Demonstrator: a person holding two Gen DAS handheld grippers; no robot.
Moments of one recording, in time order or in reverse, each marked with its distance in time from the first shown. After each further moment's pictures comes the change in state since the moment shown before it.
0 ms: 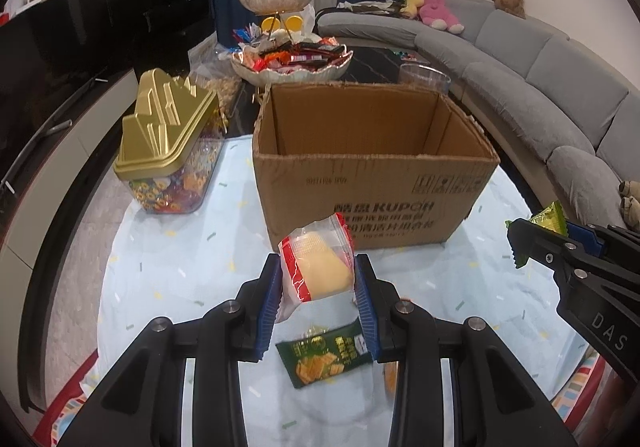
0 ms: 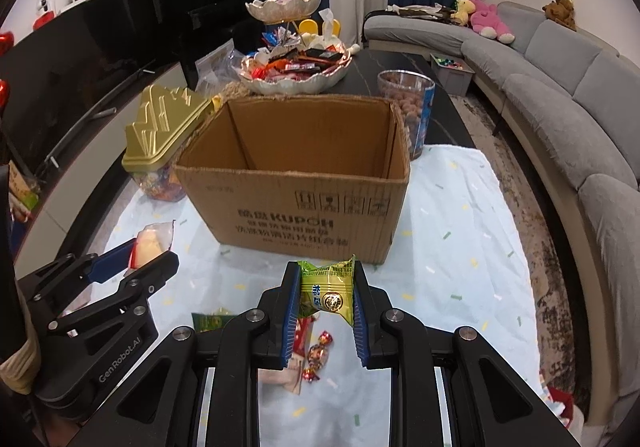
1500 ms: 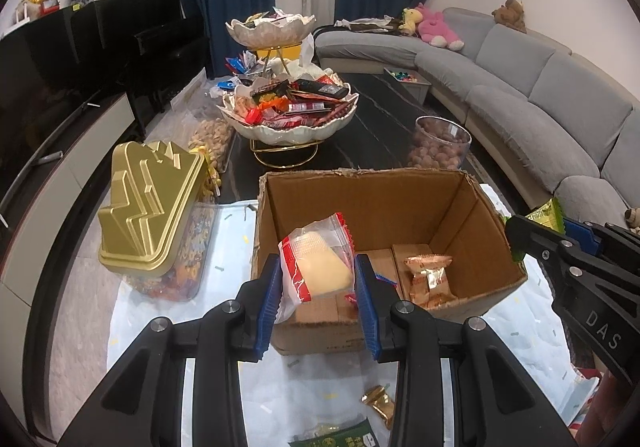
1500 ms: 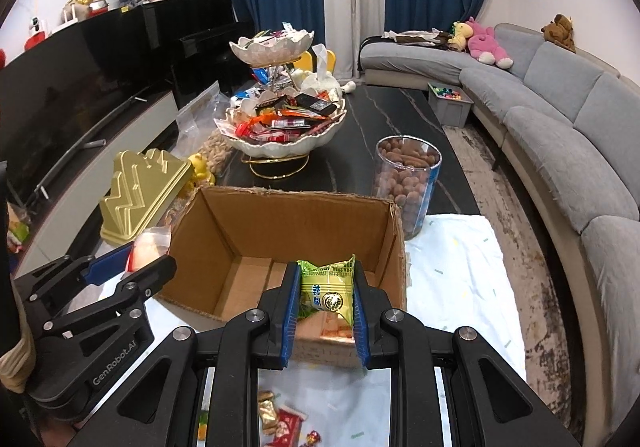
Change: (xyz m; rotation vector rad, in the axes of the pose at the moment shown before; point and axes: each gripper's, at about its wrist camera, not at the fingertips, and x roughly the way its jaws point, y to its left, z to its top) left arm 0.042 0.010 0.101 0.013 -0.055 -0.006; right arm 0.036 -0.010 0.094 -0.003 -0.084 -0.013
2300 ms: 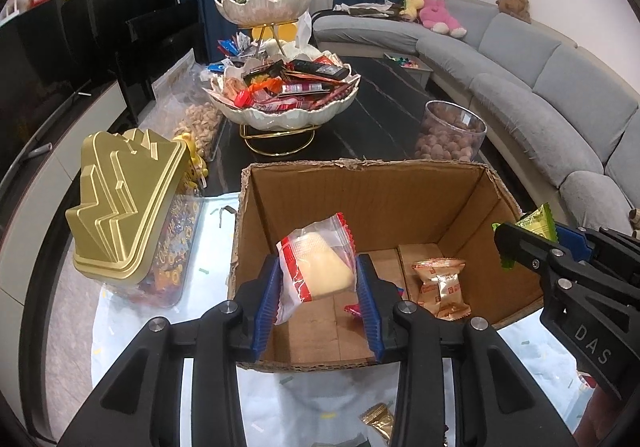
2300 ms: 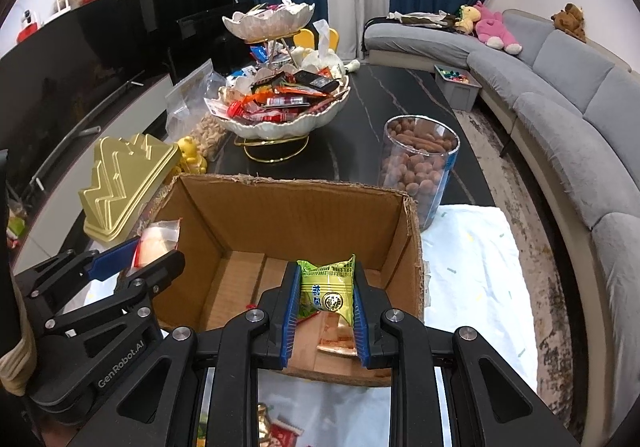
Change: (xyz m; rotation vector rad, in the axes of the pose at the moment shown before) left arm 0.043 0.000 0.008 -0.003 0.056 -0.012; right arm 0.046 -0.002 0.007 -0.009 0.072 0.010
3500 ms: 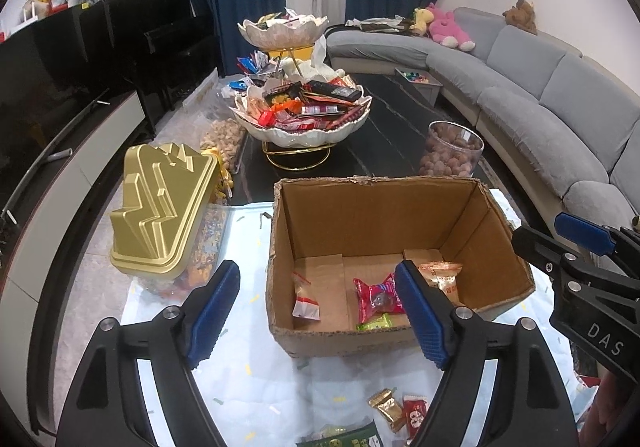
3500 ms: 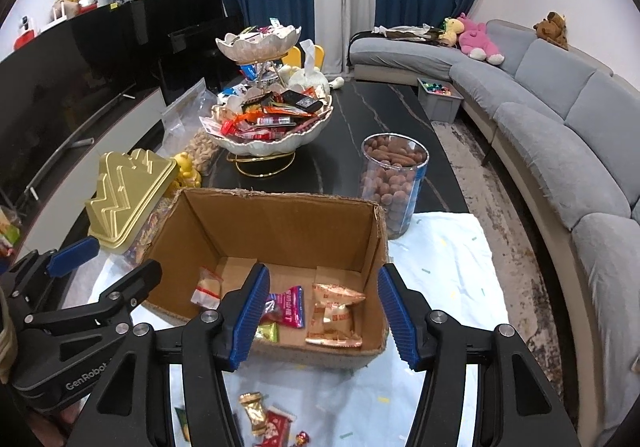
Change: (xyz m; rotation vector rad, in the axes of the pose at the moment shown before) left arm -0.052 0.007 -0.005 -0.010 -0.053 0.050; right arm -0.046 -0.003 -0.006 0.018 -0.054 -0.053
